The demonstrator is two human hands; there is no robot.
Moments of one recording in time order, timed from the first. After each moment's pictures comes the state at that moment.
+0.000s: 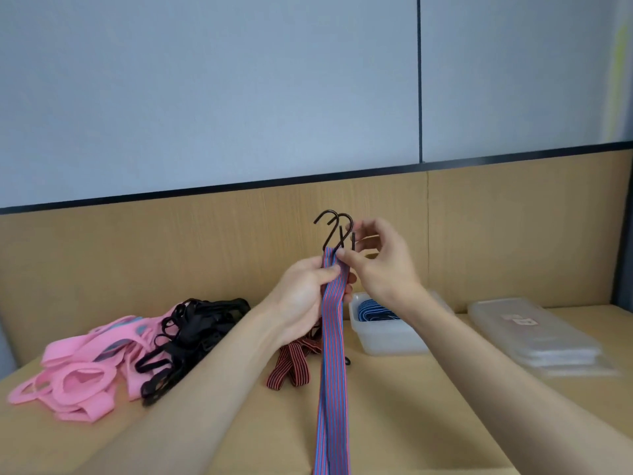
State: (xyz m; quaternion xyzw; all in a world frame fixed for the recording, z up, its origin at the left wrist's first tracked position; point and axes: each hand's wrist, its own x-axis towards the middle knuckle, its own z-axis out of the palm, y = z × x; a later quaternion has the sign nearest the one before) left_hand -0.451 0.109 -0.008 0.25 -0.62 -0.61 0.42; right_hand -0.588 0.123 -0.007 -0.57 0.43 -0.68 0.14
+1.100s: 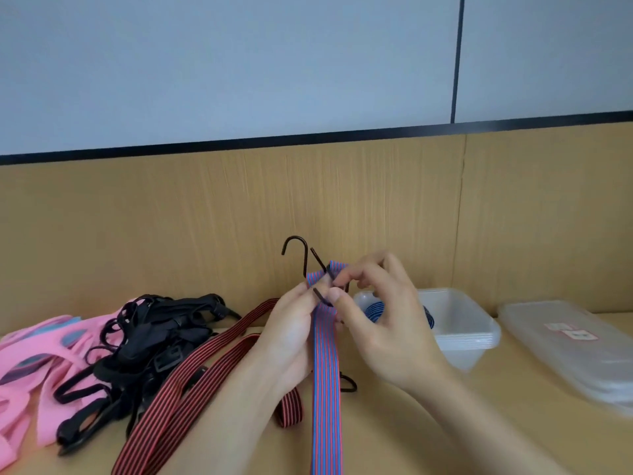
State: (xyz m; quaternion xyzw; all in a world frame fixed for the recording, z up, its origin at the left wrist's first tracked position) left_hand -0.464 0.034 -0.083 0.19 -0.50 -0.71 0.46; right_hand -0.587 0.091 -0.087 -0.65 0.45 -0.61 0.02
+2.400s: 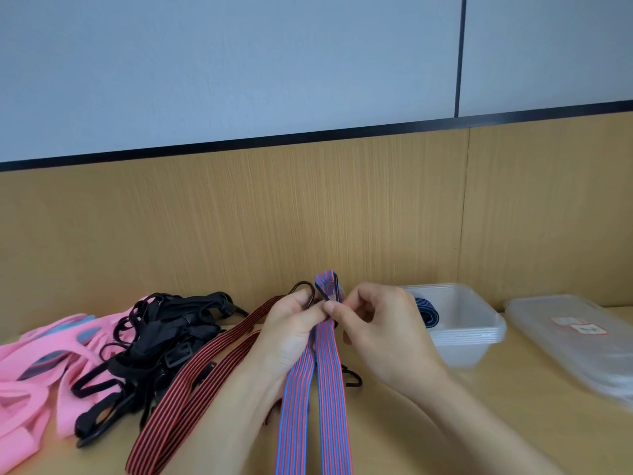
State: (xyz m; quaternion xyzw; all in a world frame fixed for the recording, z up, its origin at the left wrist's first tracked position) left_hand -0.451 0.031 -0.097 0.25 -0.54 -0.63 0.50; right_hand -0.580 0.091 -0.092 -0.62 0.55 -0.55 0.10
